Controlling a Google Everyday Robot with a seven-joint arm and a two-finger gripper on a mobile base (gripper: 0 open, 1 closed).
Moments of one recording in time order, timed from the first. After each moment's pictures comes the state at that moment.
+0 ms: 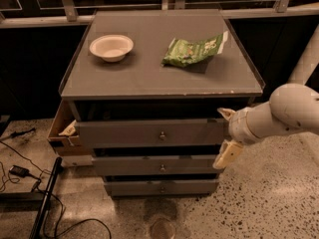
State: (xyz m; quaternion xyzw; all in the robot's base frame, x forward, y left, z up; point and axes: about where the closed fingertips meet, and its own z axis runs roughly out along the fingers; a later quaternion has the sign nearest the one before) arm 0.537 -0.201 0.700 -0.61 0.74 0.05 0.30
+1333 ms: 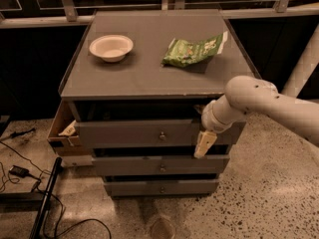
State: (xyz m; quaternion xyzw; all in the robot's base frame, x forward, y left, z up) arm 0.609 -0.150 0.645 -0.66 0.71 0.05 0.25
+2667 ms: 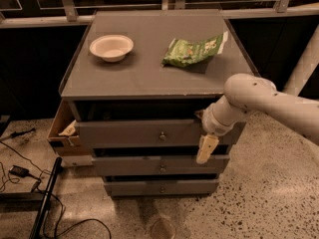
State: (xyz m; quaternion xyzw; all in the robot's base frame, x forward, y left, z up) arm 0.586 -0.153 0.639 -0.66 0.72 0.08 0.20
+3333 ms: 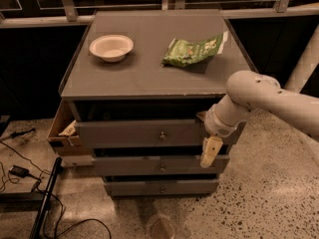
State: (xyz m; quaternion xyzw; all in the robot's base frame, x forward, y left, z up) arm 0.564 -0.158 0.648 -0.67 0.72 0.10 0.17
